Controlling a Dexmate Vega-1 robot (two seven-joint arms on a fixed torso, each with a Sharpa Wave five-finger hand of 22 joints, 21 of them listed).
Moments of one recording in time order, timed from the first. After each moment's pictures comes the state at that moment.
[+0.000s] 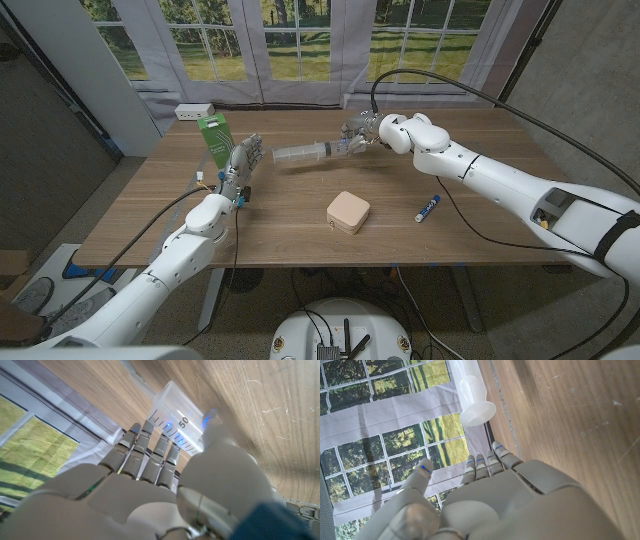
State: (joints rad) left arm 1.02 0.59 0.31 -1.56 -0.61 -0.23 0.17; left_hand 0.06 0.09 0.72 -0.03 0.18 0.10 0.06 0.19 0.17 0.08 0.01 0.20 0.18 0.04 0.04 0.18 0.16 0.16 -0.01 0.19 0.16; right arm -0.27 -0.57 -0.99 -1.51 -0.79 -0.21 0.37; right_hand 0.92 -0.02 0.41 -0.17 0.20 0.67 -0.15 0.55 0.21 0.81 -0.17 0.35 0.23 0.52 -0.05 0.58 0.28 0.50 -0.04 0.20 0.17
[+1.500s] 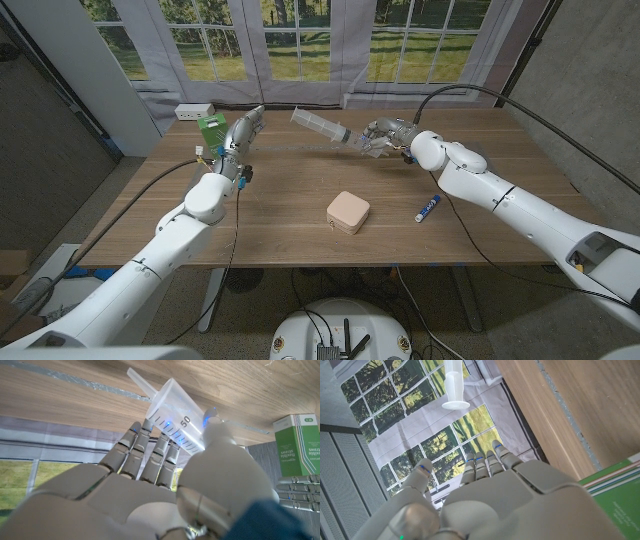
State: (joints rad) left arm 1.02 0.66 0.29 -1.78 -0.40 -0.16 0.31; left_hand 0.06 0.09 0.72 -0.05 0.18 0.11 0.05 0.19 0.17 0.08 0.01 0.20 0.18 0.05 0.03 0.18 0.16 0.16 -0.01 0.19 0.16; right arm -0.54 -0.67 -0.74 -1.67 -0.41 -0.32 0.13; right_hand 0.92 -0.02 0.40 -0.17 0.20 0.69 -0.14 0.55 0.20 0.84 -0.16 0.34 0.23 0.57 -0.05 0.58 0.26 0.52 -0.05 0.20 0.17
